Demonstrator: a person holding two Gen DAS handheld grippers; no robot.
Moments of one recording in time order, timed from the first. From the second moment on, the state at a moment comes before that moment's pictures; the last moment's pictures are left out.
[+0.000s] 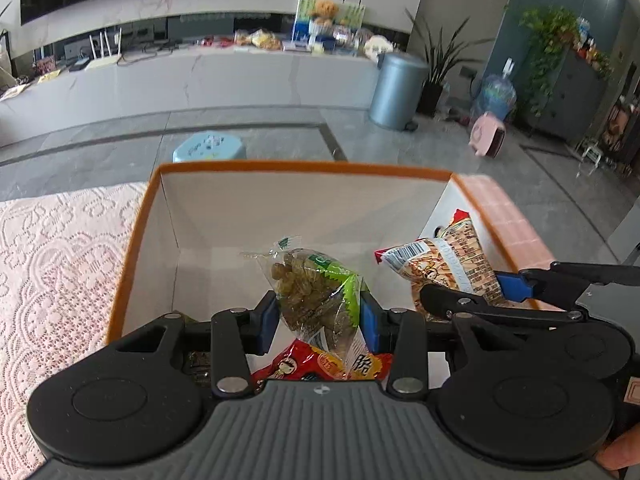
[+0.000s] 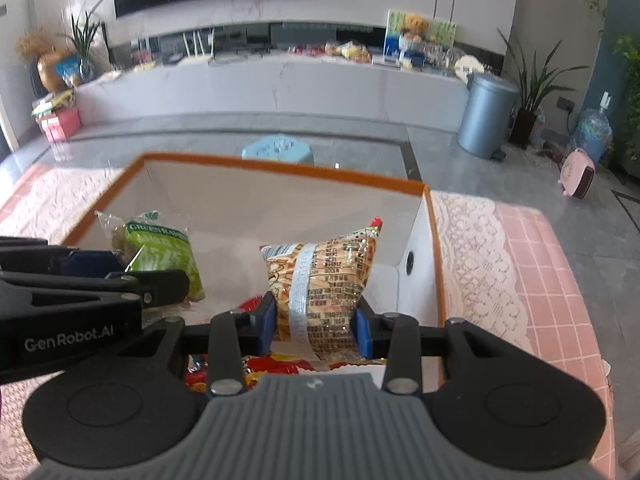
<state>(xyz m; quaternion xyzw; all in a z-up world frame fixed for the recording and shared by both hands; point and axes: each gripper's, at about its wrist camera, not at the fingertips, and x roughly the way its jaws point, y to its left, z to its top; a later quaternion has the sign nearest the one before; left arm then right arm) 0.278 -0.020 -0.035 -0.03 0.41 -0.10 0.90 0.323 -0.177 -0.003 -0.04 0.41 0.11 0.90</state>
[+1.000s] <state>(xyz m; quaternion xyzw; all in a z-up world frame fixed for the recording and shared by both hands) 0.272 -0.010 -0.035 -0.01 0.46 -0.03 0.89 0.332 -0.174 -0.012 -0.05 0.46 0.08 0.88</state>
